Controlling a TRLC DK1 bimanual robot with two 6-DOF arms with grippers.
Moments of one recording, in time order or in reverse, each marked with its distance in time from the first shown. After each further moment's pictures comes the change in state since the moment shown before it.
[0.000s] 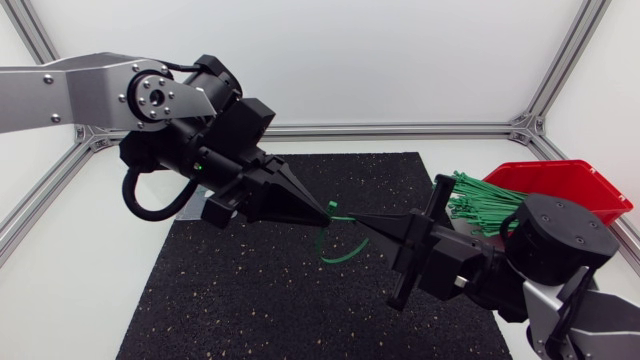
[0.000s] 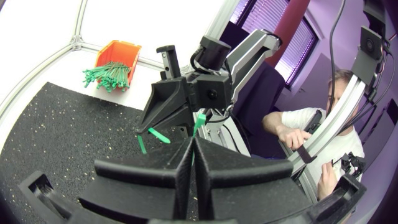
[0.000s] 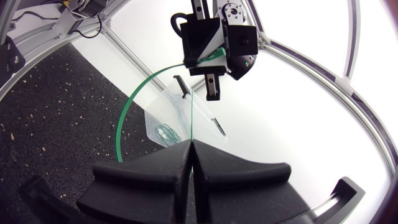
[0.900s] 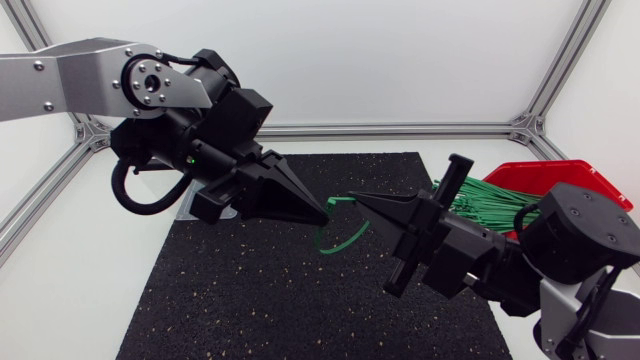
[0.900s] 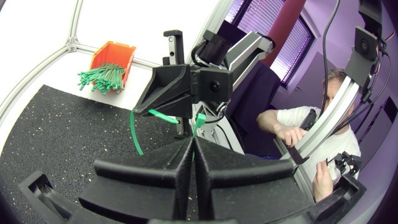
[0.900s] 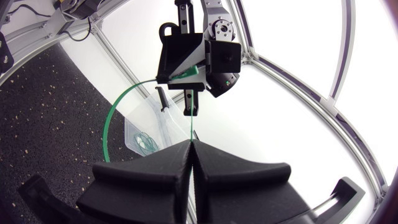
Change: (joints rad) left arm -0.001 -0.002 0.039 -0.104 0.013 0.064; right arm 0.041 -0.075 0.038 0.000 0.048 -0.052
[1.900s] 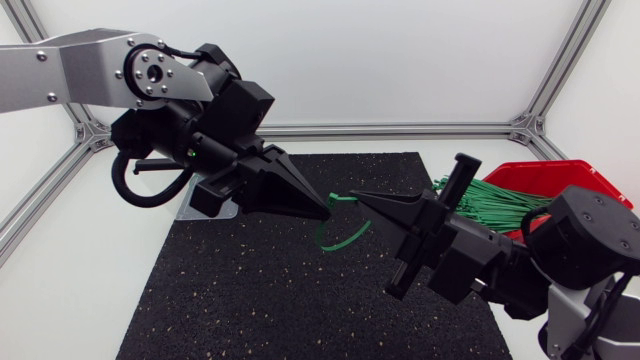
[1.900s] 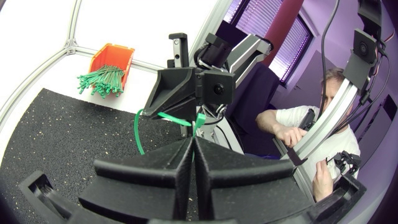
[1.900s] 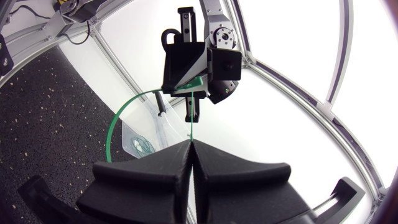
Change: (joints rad) left arm -0.001 0.018 0.045 -0.043 0.003 0.026; right arm 0.013 -0.038 -0.011 0.000 0.005 -0.003
